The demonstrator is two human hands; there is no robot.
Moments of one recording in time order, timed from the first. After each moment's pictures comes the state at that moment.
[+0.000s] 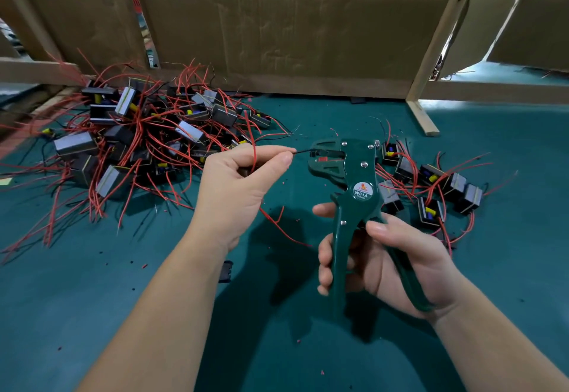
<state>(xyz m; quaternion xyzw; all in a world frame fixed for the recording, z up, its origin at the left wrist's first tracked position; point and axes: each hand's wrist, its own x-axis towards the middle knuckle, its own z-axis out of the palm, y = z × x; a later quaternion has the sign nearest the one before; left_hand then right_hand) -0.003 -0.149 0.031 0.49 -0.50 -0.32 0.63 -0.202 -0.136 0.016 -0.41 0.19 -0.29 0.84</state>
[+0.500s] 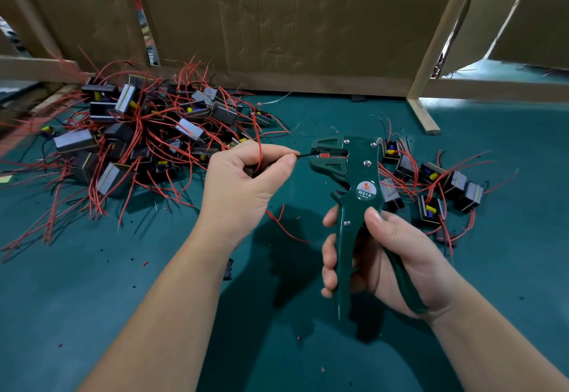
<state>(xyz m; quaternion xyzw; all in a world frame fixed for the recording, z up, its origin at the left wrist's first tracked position) -0.007 -0.148 0.029 0.48 -0.53 -0.29 0.63 -0.198 -0.132 0.014 -0.42 0.22 -0.31 0.83</state>
